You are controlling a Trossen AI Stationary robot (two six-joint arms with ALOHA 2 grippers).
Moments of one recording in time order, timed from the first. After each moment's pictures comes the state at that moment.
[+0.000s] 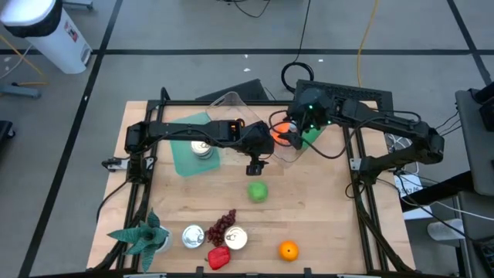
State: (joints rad) left arm 0.09 1.93 1.71 -0.65 0.03 0.23; right arm -0.38 1.28 1.22 -0.66 -0.17 0.08
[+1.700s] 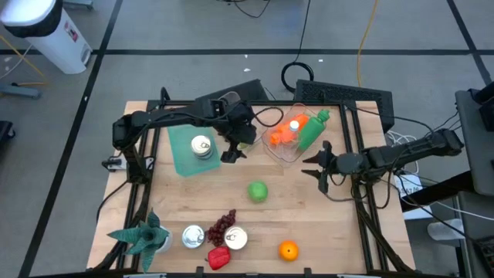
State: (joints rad) left arm 0.24 1.80 1.70 -0.95 0.32 0.51; right arm 0.23 0.66 0.42 -0.29 0.36 0.25
